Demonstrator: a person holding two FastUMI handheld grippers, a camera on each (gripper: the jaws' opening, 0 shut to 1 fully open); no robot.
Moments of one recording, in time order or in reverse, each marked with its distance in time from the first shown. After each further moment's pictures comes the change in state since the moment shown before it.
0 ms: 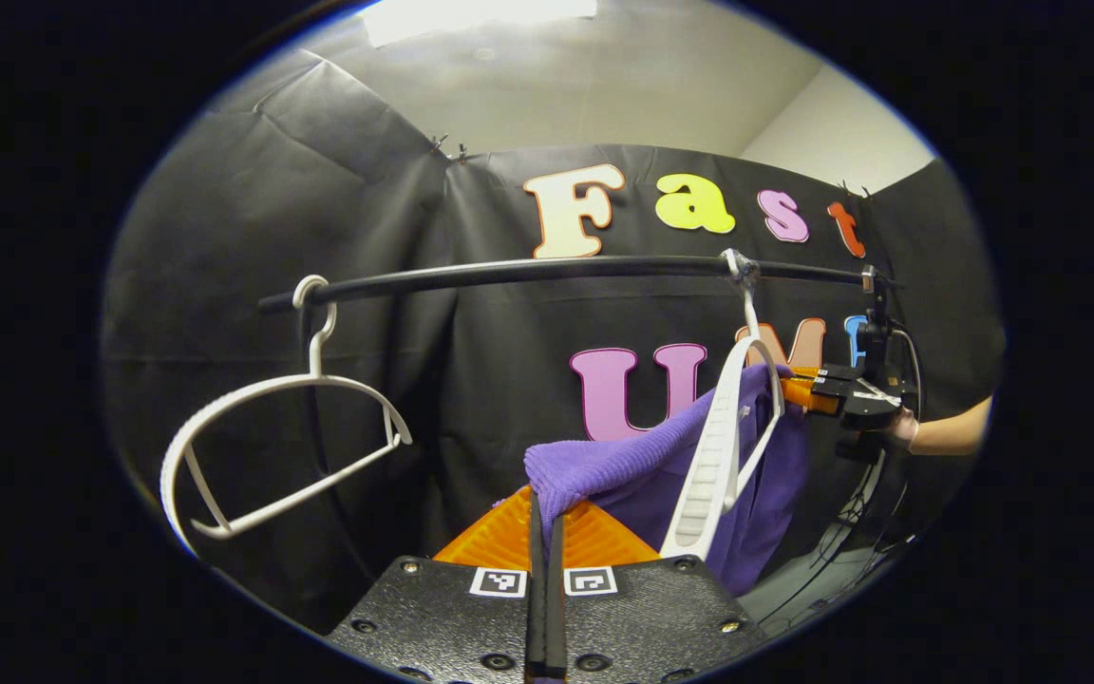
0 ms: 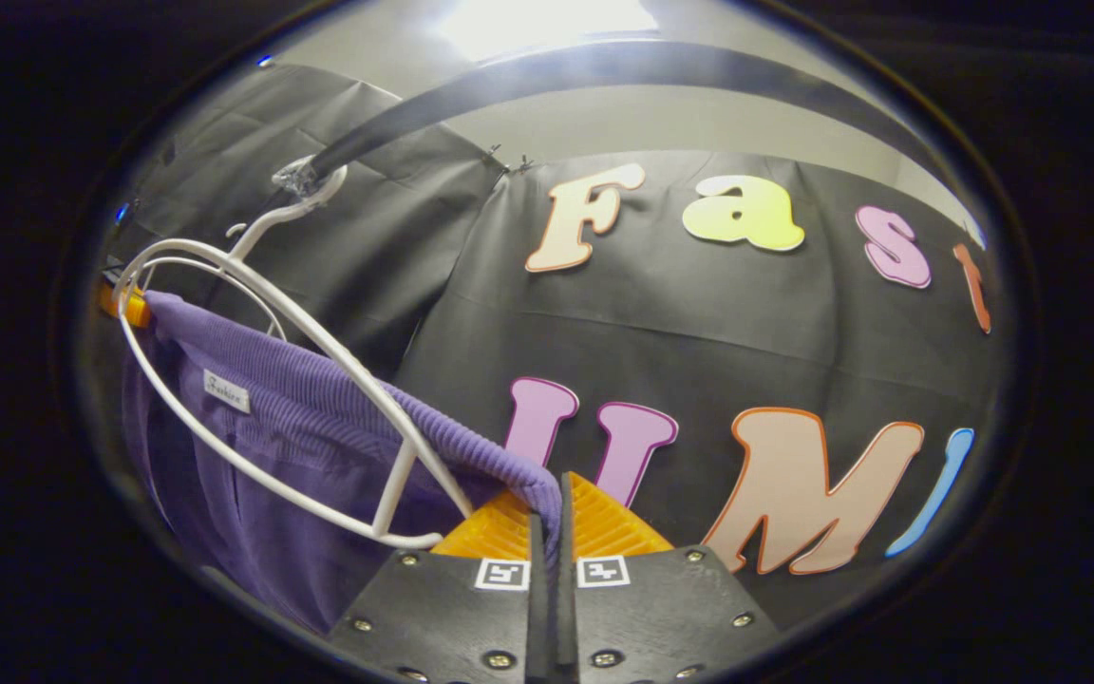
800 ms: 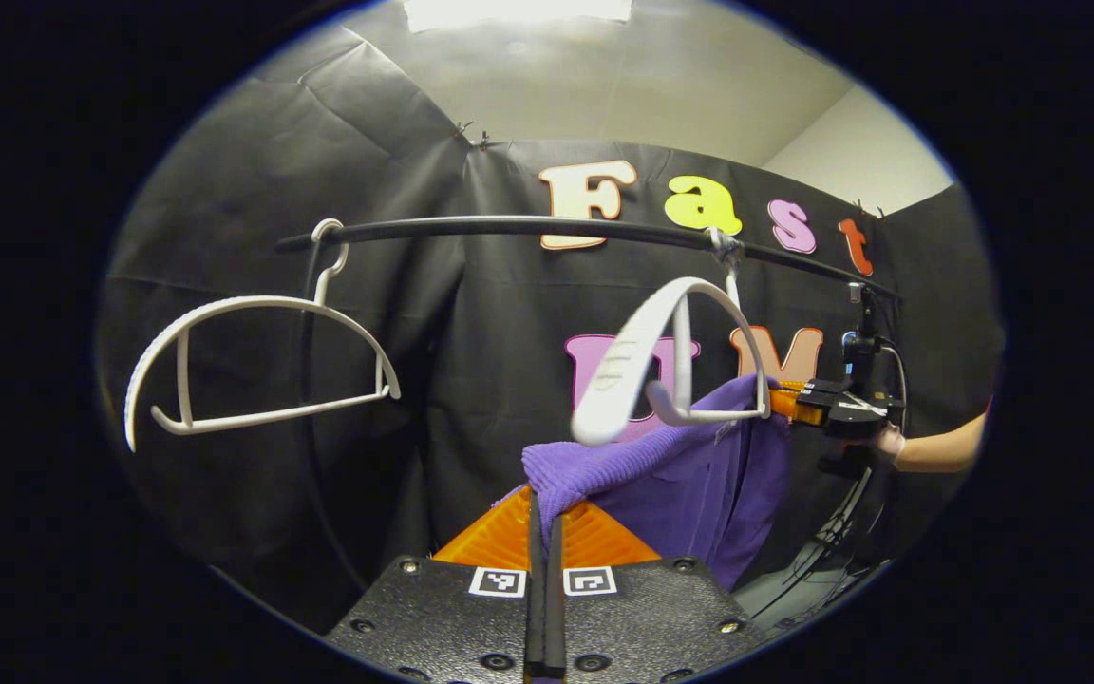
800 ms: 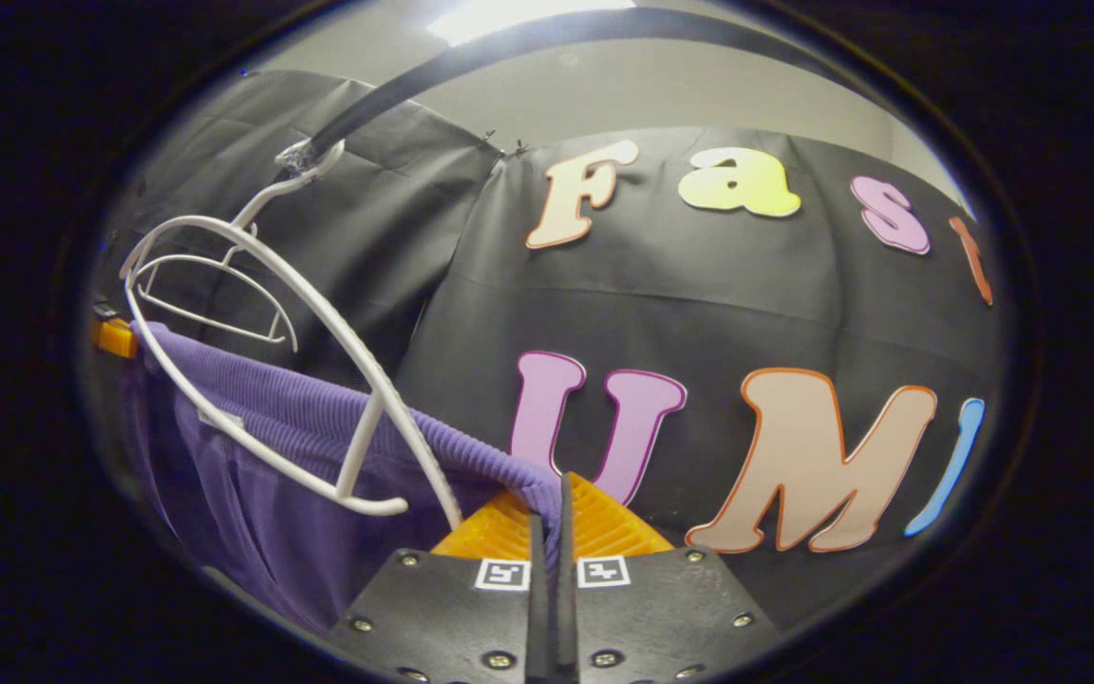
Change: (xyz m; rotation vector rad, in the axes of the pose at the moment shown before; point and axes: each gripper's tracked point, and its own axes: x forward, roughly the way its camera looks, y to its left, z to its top) left arm -0.004 -0.026 -0.034 -0.059 0.017 0.031; right arm -0.008 0.003 -0.046 0.035 0.077 0.011
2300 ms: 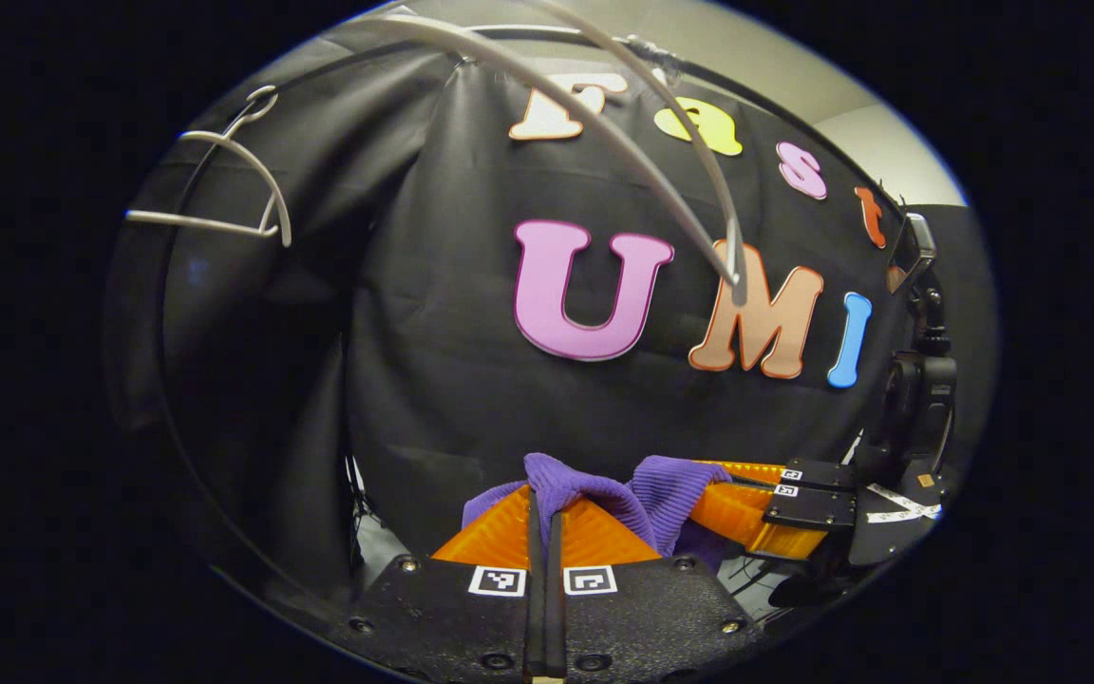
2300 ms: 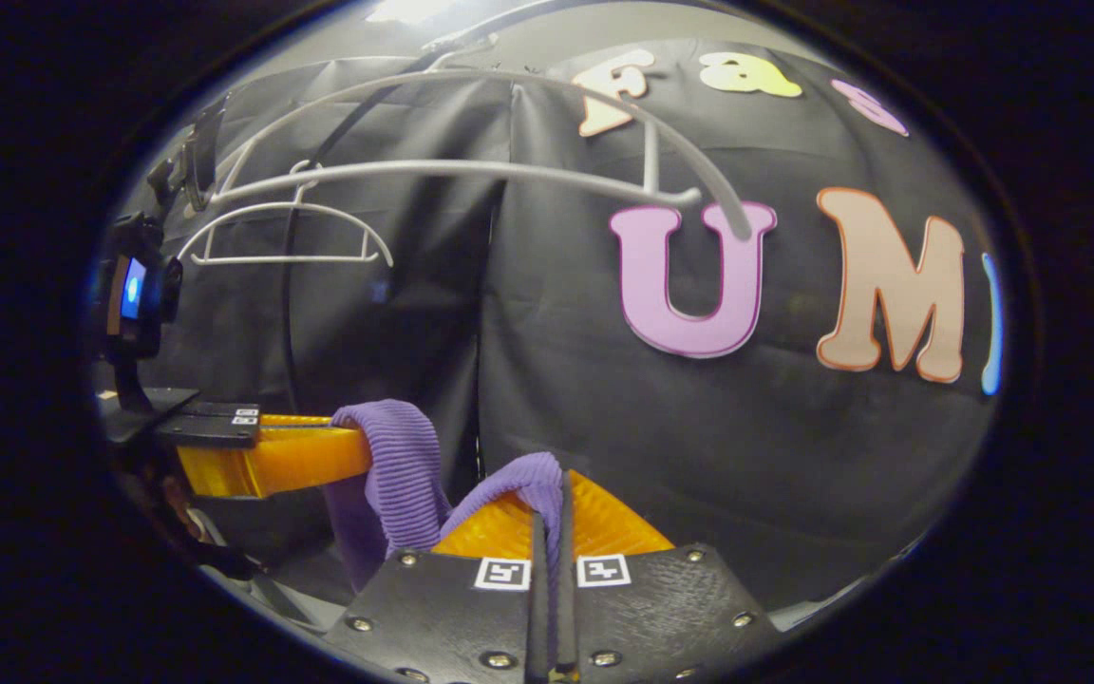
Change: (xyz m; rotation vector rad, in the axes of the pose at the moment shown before) left arm 0.072 -0.132 -0.159 -0.163 0.257 -0.061; right arm -0.094 0.162 -0.142 0.241 0.350 0.177
